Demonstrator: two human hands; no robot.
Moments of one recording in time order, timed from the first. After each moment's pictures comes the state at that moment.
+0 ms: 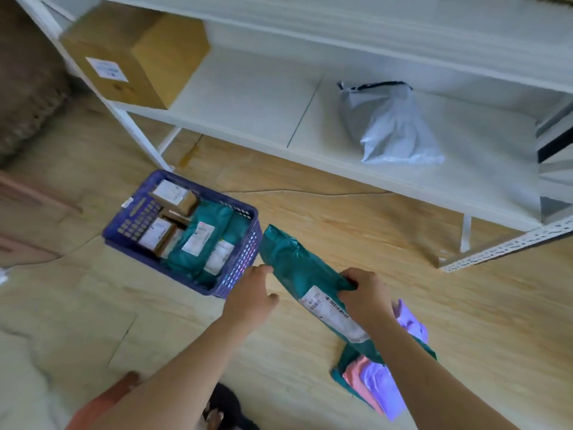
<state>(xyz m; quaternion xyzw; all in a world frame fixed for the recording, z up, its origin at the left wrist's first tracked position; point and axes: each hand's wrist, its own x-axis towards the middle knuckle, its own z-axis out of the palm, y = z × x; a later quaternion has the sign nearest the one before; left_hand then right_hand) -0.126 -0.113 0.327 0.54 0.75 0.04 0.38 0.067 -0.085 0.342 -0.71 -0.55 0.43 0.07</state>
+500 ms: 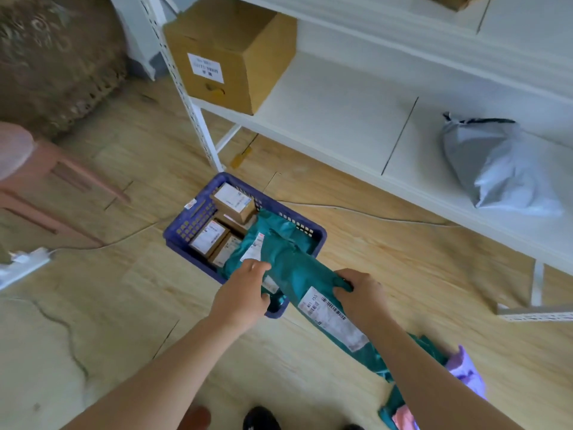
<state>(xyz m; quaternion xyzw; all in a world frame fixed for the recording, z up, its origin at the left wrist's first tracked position) -0.375 -0.097 0.329 0.57 0.76 0.03 0.30 -0.177 -0.040 0.336 -0.65 -0.63 0.42 0.02</state>
